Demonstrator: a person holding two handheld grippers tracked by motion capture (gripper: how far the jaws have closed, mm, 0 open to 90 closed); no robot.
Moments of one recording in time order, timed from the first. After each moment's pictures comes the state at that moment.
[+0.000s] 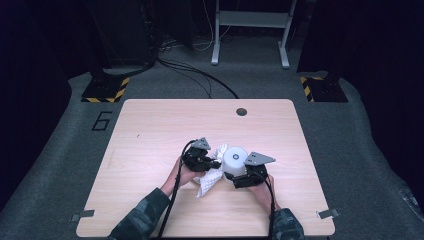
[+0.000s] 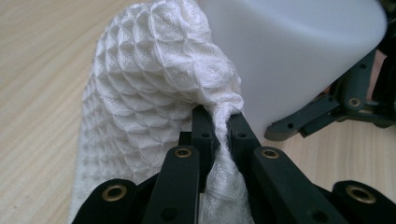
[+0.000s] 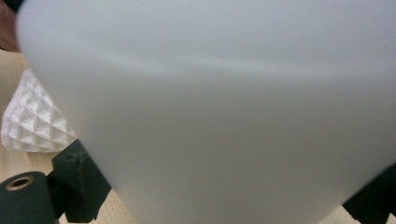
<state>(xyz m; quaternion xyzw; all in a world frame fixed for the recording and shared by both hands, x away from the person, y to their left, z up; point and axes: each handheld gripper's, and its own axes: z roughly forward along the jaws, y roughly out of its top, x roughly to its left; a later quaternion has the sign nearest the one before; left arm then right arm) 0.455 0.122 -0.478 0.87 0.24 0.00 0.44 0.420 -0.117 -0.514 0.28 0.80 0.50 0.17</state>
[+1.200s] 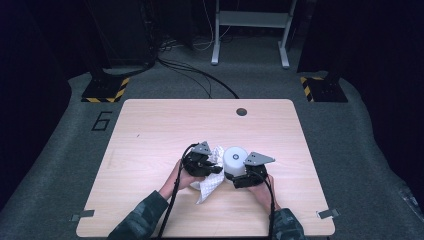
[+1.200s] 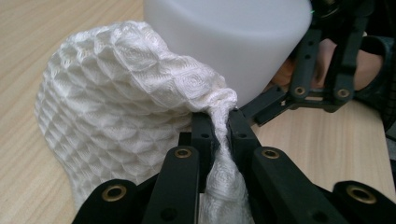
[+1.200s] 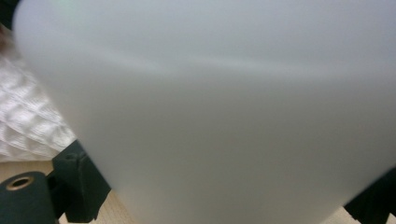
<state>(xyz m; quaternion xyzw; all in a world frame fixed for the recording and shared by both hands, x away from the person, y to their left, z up) 0.435 0.121 -0.462 0.87 0.20 0.01 0.44 0.420 -0.116 -0.514 0.29 0.80 0.50 0.17</state>
